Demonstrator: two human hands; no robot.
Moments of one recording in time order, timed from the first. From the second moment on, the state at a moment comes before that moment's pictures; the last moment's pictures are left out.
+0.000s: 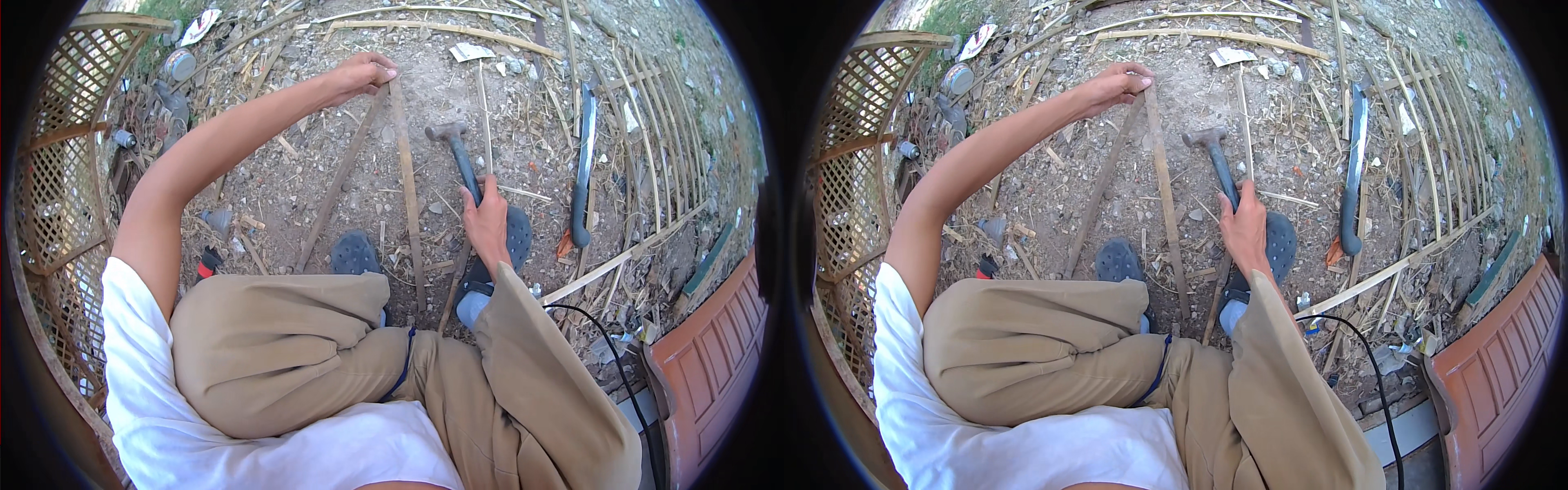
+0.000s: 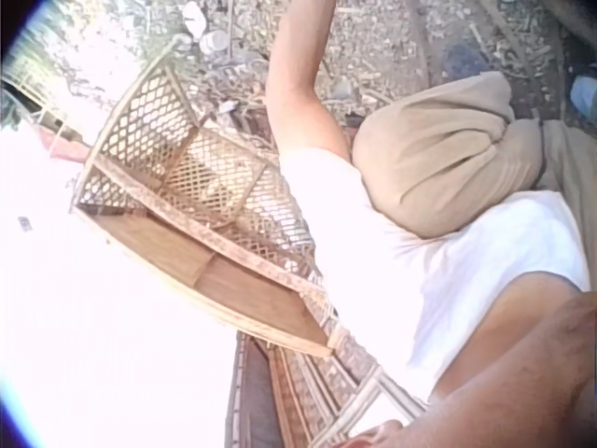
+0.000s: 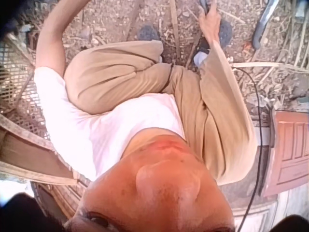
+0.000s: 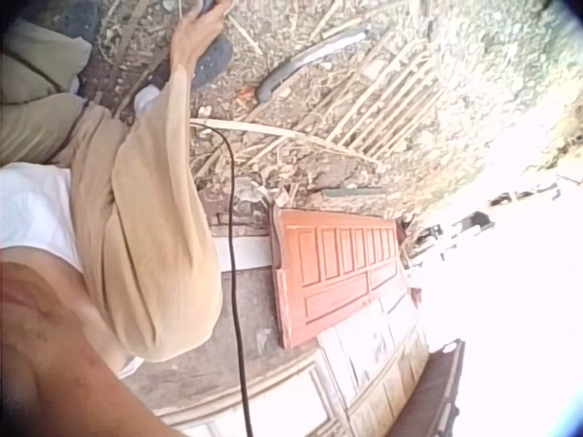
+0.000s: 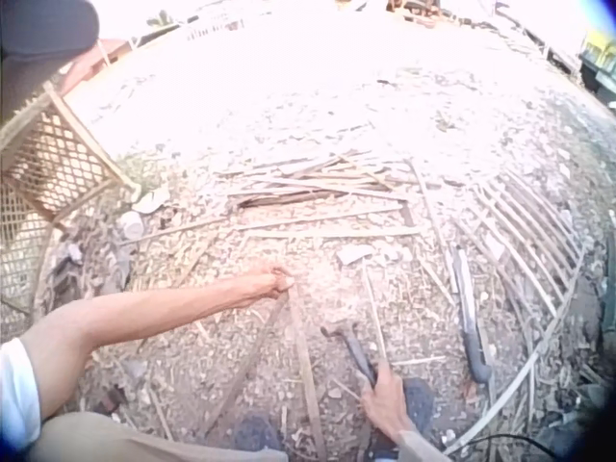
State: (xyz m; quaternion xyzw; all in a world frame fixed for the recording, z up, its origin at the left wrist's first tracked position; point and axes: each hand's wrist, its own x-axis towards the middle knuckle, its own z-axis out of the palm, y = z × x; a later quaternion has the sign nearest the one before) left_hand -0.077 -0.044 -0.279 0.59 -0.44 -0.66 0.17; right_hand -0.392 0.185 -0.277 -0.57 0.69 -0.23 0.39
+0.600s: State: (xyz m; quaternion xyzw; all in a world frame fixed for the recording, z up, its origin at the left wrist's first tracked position) left_hand 0.083 -0.215 -0.339 0.59 -0.54 -0.44 0.42; right_hand -0.389 0.190 -0.280 -0.52 0.71 -0.30 0.38
